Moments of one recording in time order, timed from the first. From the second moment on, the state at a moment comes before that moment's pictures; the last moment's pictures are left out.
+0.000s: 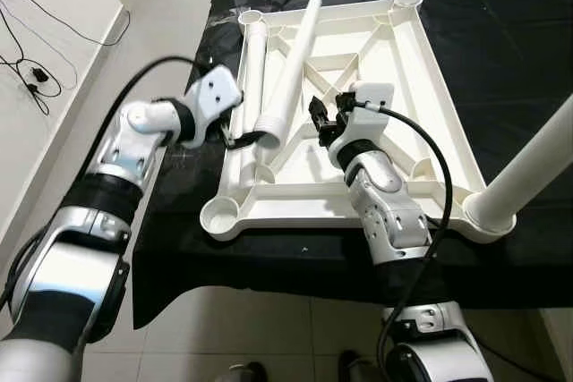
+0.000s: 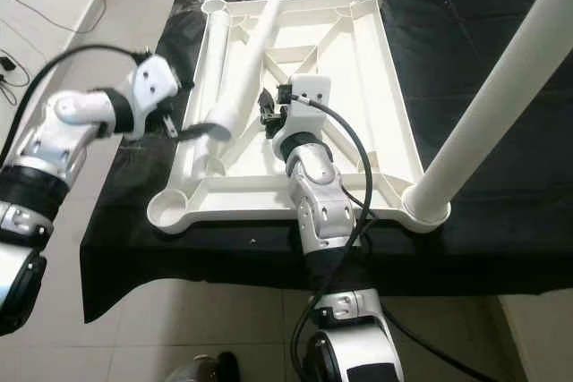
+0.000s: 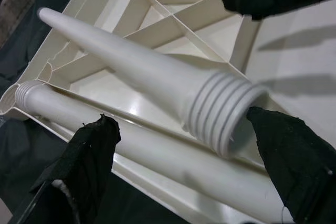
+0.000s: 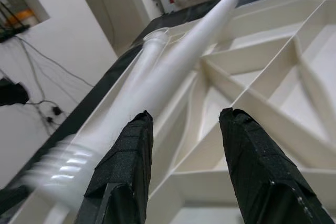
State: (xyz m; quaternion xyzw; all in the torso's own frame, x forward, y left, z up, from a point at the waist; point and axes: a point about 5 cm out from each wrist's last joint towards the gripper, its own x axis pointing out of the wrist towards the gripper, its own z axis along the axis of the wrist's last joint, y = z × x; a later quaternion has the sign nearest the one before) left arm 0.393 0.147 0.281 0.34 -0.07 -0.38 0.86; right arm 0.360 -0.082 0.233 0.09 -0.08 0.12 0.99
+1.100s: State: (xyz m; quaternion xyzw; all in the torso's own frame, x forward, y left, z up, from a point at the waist) left arm 0.334 0.164 0.267 0.17 -0.25 -0.11 0.95; right arm 0.350 -0.083 0.258 0.06 -0.15 0.15 0.98
